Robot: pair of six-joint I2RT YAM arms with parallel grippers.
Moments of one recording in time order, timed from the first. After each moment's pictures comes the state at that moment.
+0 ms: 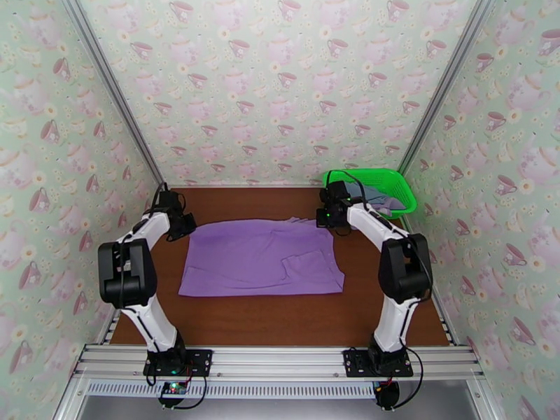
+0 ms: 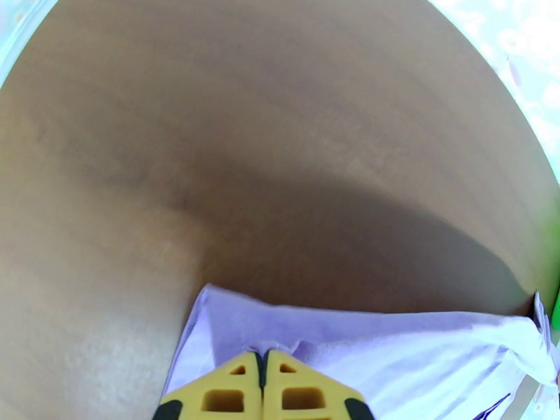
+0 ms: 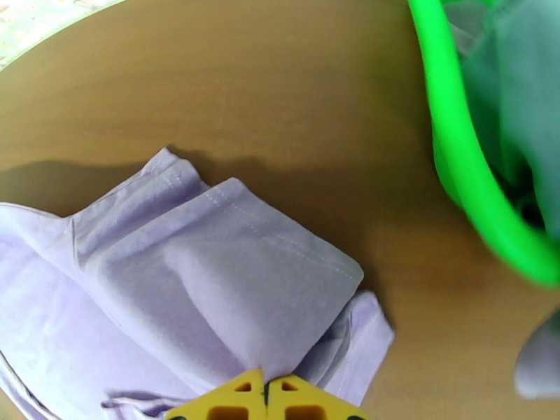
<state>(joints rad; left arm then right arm) 0.16 1.81 1.28 -0.57 0.10 -0.38 0.26 1.86 1.45 -0.64 -0.10 0.17</state>
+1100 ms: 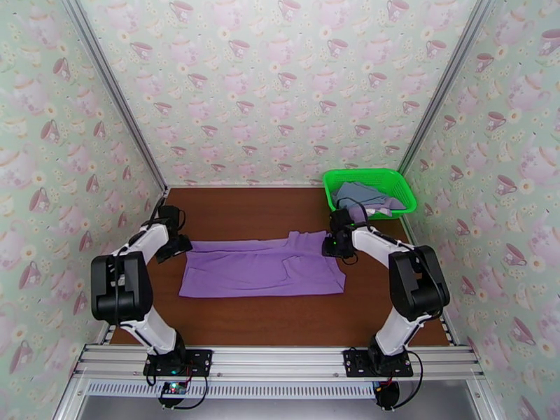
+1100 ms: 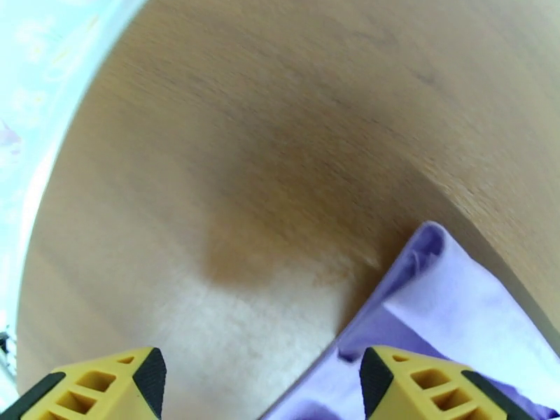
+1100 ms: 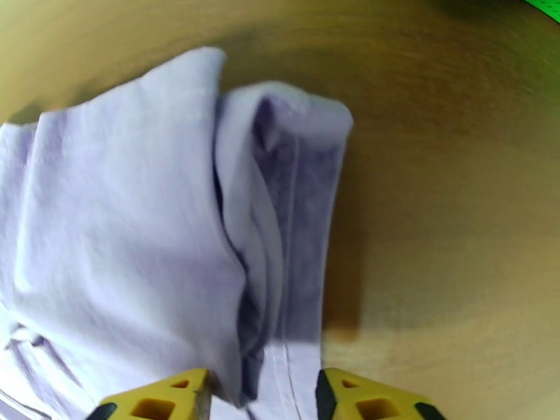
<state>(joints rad) 0.13 1.69 1.17 -0.76 -0.25 -0.42 0.27 1.73 1.14 -0.65 0.00 0.27</state>
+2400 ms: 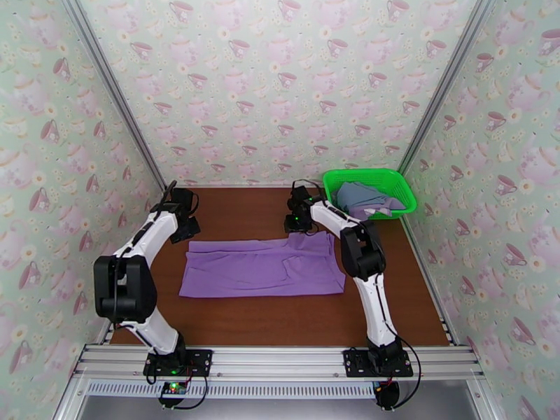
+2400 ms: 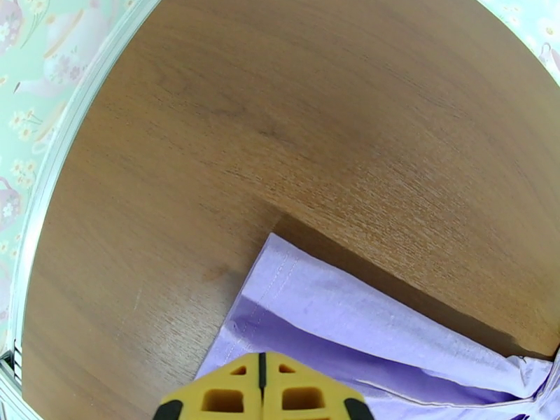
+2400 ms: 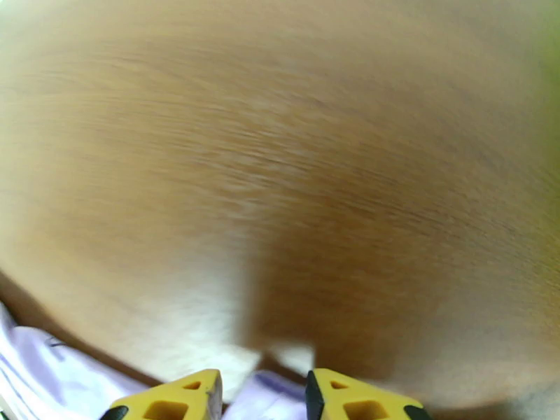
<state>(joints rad) 0.00 1.70 1.36 -0.85 -0.24 -0.47 0.44 2.36 1.94 -0.80 -0.15 0.22</state>
